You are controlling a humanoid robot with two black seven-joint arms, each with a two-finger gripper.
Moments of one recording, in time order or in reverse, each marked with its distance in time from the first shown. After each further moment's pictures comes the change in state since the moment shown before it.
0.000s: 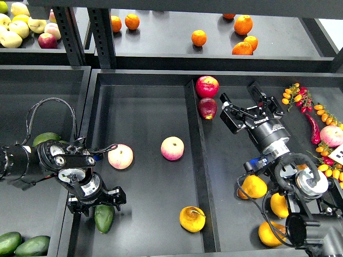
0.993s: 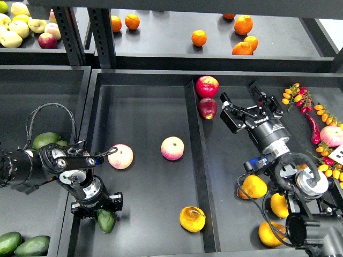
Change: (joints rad) left arm -0.010 -0.016 -0.031 0.024 -0.023 -0.051 0.000; right arm 0.000 0.000 0.000 0.003 0.000 0.003 0.000
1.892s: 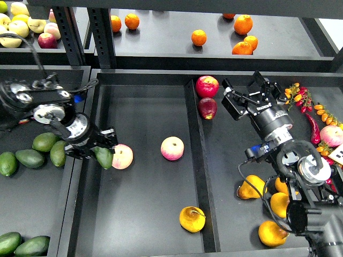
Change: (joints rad) left arm -0.255 0.369 -0.073 -0.183 -0.076 0.000 0.000; right arm 0.161 0.000 0.027 -0.041 -0.001 -0.038 0.000
